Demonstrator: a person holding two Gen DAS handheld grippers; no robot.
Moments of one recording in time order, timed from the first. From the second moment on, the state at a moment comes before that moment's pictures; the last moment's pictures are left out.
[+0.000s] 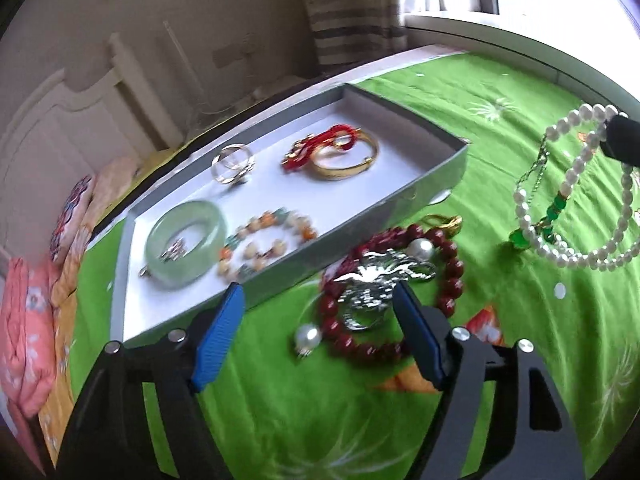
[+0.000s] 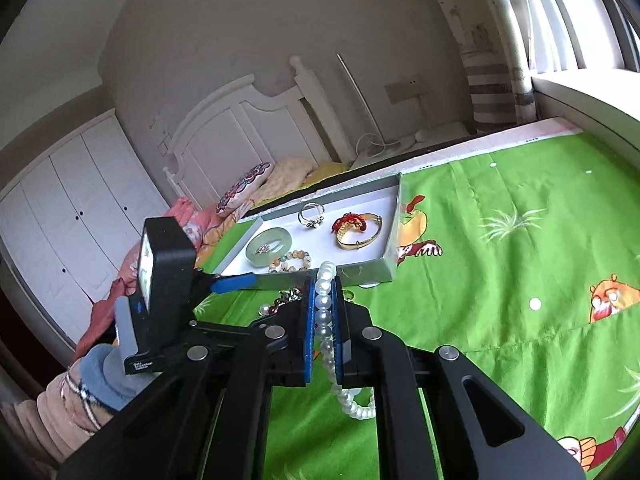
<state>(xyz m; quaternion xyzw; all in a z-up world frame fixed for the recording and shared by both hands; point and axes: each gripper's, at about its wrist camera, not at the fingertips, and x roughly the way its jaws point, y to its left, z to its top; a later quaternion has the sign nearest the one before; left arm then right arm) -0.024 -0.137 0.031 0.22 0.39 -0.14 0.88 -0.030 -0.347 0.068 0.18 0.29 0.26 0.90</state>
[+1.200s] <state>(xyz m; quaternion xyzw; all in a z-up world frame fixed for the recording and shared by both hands) -0.030 -0.138 0.046 0.17 0.39 -0.25 0.87 -0.029 -0.370 0.056 0.21 0.29 0.25 0.90</state>
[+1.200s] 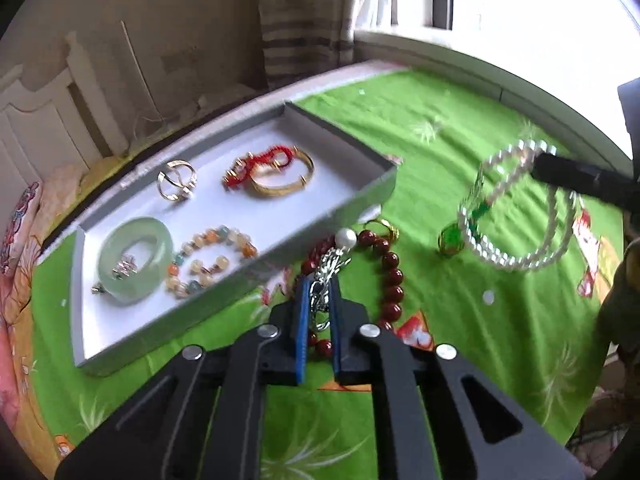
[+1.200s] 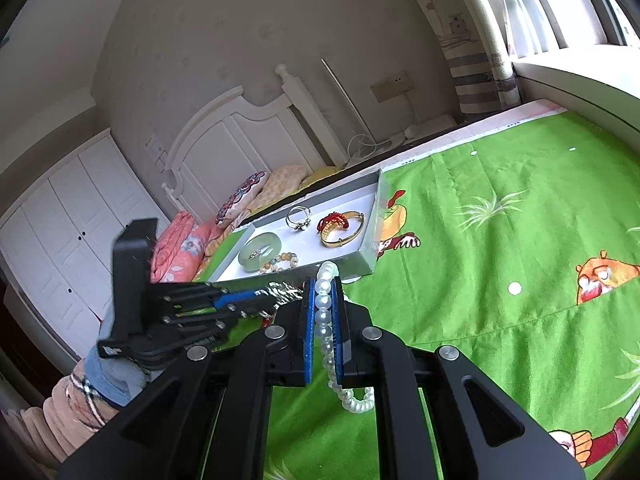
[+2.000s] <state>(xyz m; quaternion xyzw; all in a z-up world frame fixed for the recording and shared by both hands) -0.044 -0.132 0.092 0.16 0.35 -0.26 0.89 -0.032 -0.362 0.082 0.19 0.26 0.26 0.91</state>
